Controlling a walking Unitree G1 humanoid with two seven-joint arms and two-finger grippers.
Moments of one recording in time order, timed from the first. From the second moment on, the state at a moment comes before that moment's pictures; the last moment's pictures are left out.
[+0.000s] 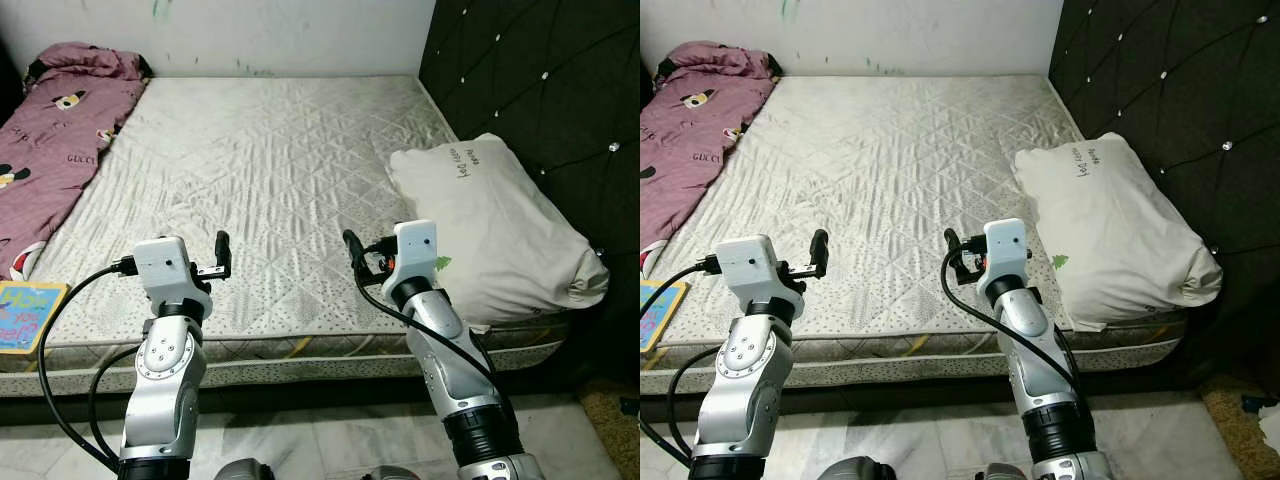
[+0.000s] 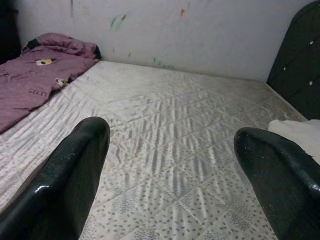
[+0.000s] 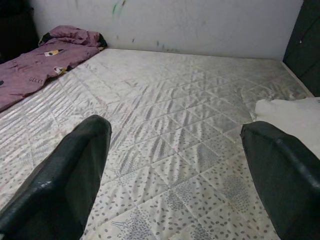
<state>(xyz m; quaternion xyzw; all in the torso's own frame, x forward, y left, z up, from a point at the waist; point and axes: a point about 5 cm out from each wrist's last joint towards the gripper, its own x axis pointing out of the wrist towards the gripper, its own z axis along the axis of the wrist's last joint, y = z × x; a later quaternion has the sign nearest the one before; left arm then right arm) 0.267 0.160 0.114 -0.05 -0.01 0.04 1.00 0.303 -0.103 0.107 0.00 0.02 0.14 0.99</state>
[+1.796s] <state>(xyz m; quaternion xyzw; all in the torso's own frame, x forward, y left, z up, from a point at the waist) 0.269 0.149 0.110 -0.08 0.01 0.02 1.00 0.306 -0.116 0.102 -0.01 0.03 0.12 0.99</state>
